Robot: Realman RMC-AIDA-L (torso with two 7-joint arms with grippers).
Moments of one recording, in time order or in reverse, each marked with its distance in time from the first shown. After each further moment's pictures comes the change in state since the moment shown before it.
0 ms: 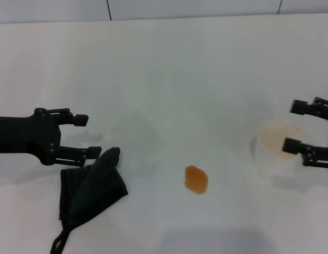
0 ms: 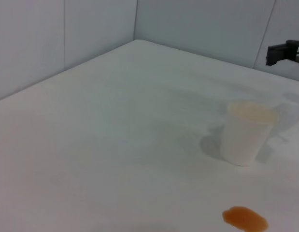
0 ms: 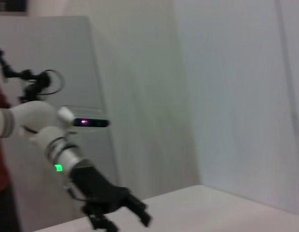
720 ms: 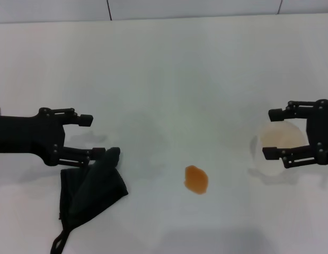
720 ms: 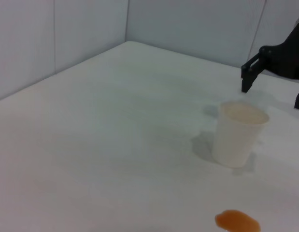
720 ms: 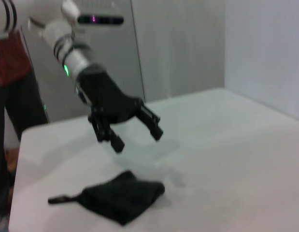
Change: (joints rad) left arm -0.008 -0.006 0.003 0.004 0.000 0.016 0.008; right arm 0.035 -0.001 -0.187 -0.435 -0.243 0.131 0.368
